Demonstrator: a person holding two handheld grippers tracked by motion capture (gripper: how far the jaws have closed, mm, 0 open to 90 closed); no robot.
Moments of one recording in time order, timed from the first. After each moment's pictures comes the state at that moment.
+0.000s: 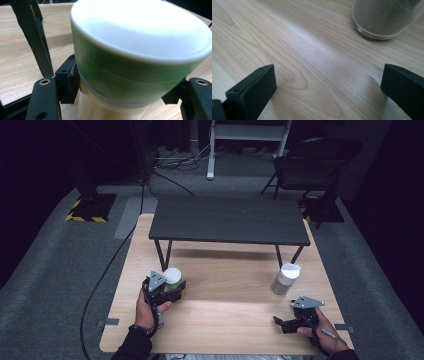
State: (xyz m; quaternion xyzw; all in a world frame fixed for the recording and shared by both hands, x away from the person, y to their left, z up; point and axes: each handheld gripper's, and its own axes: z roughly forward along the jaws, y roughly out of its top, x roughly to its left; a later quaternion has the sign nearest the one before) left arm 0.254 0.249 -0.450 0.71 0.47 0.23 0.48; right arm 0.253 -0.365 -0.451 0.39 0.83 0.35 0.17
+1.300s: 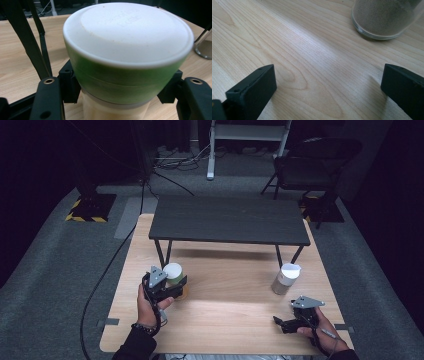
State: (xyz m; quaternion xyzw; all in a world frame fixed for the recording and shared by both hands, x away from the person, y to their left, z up) left arm 0.247 0.238 -0.413 0.70 0.46 0.24 0.48; right arm 0.254 -0.365 -0.451 0.39 0.83 0.35 0.17
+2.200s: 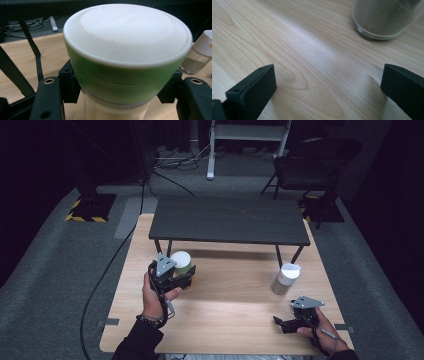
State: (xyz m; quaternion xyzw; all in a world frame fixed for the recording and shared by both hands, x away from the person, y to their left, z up) left arm 0.250 0.214 -0.356 0.71 0.45 0.24 0.49; right arm 0.253 -0.365 -0.451 0.39 0.83 0.35 0.17
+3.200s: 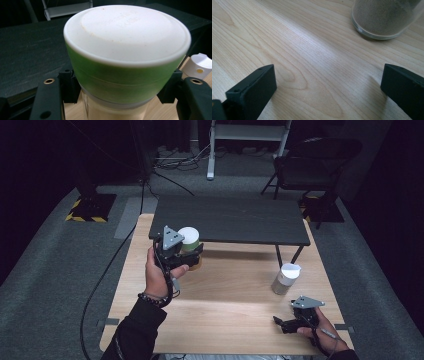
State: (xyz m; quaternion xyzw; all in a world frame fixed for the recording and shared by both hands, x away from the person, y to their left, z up) left arm 0.271 0.196 -0.284 0.72 0.42 0.26 0.49; right arm 0.253 -0.365 -0.451 0.39 0.83 0.35 0.17
